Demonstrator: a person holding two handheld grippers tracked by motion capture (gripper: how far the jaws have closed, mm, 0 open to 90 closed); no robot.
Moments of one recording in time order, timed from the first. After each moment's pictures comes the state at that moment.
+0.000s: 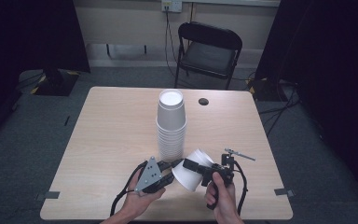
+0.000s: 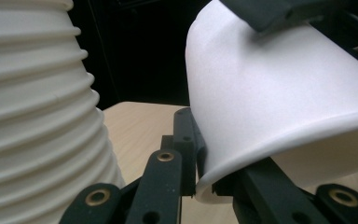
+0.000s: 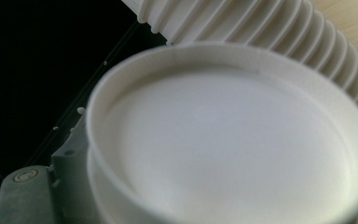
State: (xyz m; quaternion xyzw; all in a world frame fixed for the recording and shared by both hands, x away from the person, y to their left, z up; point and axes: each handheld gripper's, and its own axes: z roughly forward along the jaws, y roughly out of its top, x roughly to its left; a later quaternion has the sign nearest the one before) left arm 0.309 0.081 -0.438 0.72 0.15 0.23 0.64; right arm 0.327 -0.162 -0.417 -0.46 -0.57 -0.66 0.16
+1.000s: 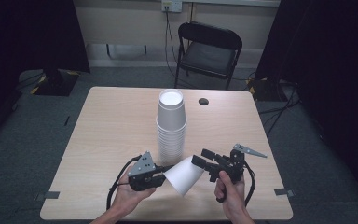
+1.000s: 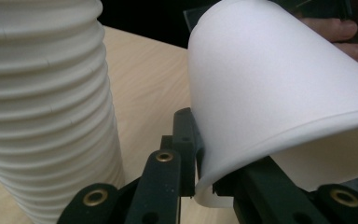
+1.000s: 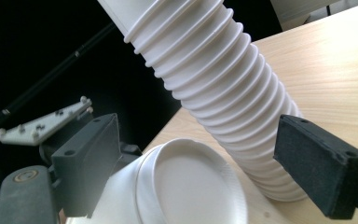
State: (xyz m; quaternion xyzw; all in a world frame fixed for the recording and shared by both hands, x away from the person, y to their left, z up) left arm 0.318 0.109 -0.425 0.79 0.22 0.09 0.56; right arm 0.332 -0.184 -0.405 -0.43 -0.62 -0.66 0.05
